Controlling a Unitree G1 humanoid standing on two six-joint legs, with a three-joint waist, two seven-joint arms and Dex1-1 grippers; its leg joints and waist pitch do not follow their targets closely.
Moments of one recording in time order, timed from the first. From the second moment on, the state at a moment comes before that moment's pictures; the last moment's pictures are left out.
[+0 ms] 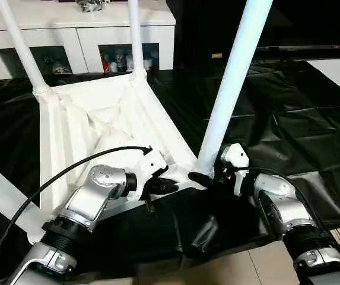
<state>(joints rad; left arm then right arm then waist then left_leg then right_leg) -0.47 0.33 -0.33 0.32 -0.04 0.39 -1.00 -0.47 -0.27 0.11 0.71 0.12 -0.17 0.94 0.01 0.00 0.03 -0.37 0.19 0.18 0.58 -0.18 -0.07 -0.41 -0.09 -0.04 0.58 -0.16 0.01</state>
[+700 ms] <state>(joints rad) -0.64 0.07 -0.27 0.63 0.01 0.36 -0.63 -0.60 -0.03 -0.02 0.91 0.05 -0.14 0.20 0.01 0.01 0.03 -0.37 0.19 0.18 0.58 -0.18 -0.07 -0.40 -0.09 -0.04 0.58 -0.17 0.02</state>
